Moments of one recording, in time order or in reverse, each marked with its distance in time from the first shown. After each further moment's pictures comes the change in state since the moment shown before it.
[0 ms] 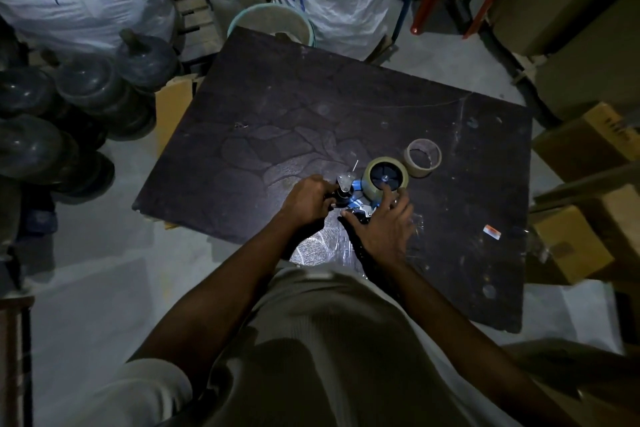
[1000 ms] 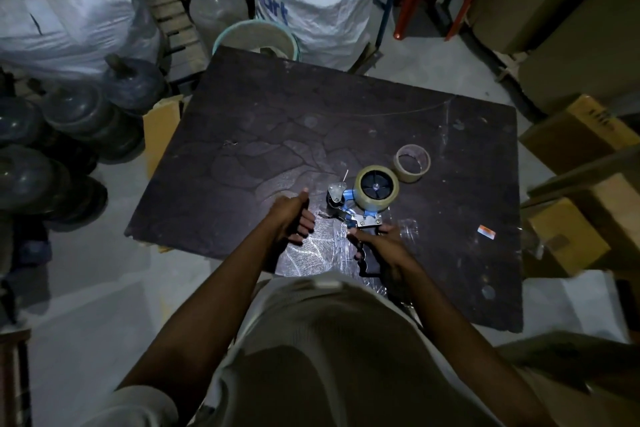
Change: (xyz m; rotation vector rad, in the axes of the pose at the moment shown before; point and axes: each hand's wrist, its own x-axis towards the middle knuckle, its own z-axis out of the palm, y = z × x) left_hand 0.001 -0.021 -0.001 -1.031 -0.270 -0.920; right_hand -0.004 0.024 -0.019 1.262 -0.586 0.560
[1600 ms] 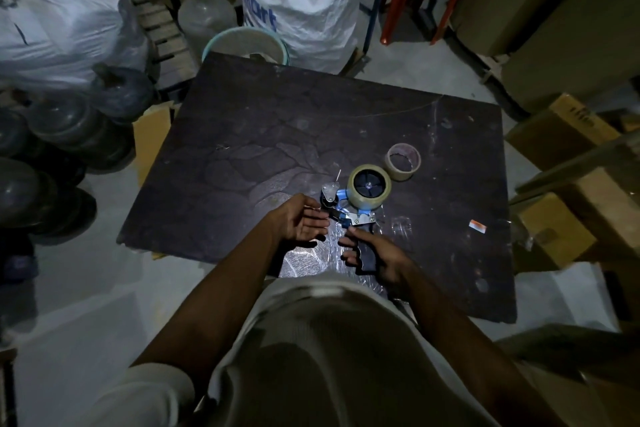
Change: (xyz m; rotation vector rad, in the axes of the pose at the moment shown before) left_hand 0.008 0.018 0.017 -0.125 -0.307 -0.294; right_hand 0.014 0.015 -0.011 0.092 -0.259 0.135
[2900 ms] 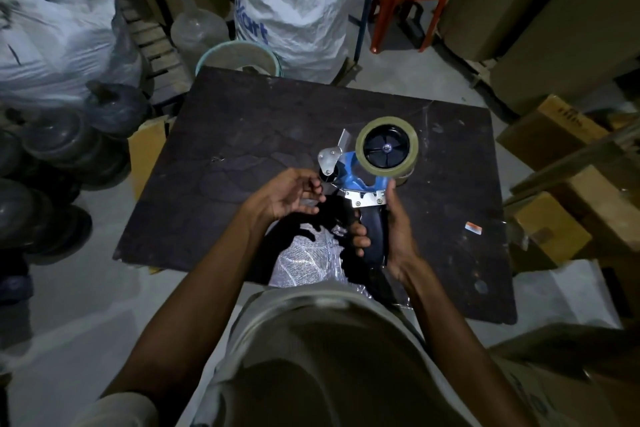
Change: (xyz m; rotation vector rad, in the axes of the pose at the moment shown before) left_hand -0.071 0.054 0.012 0.077 -0.133 0.377; right_hand -0.085 -0.060 0.063 0.098 -0.090 -0.291
